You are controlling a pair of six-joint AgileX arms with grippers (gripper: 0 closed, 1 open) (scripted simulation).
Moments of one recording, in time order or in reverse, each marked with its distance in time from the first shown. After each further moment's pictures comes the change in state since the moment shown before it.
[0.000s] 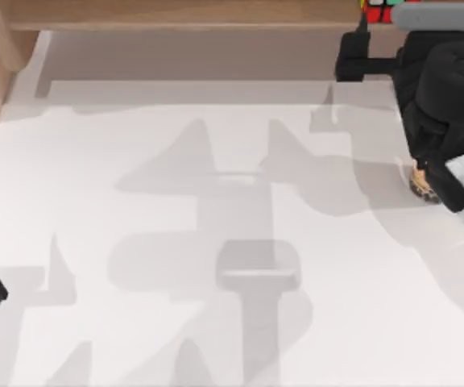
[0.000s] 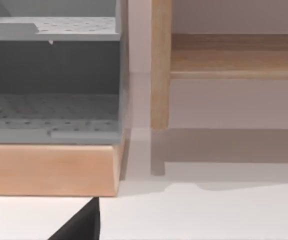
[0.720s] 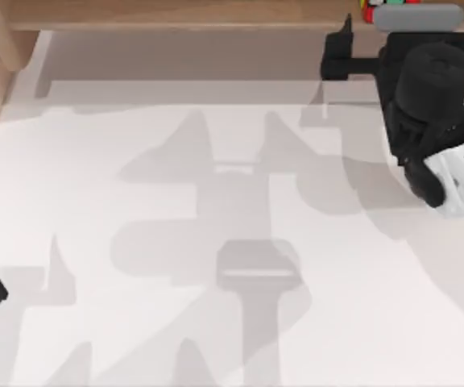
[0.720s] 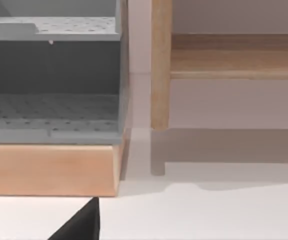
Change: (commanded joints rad) left arm 0.000 0.000 0.000 0.000 0.000 0.000; right arm 0.013 0.090 0.074 0.022 0.020 -0.009
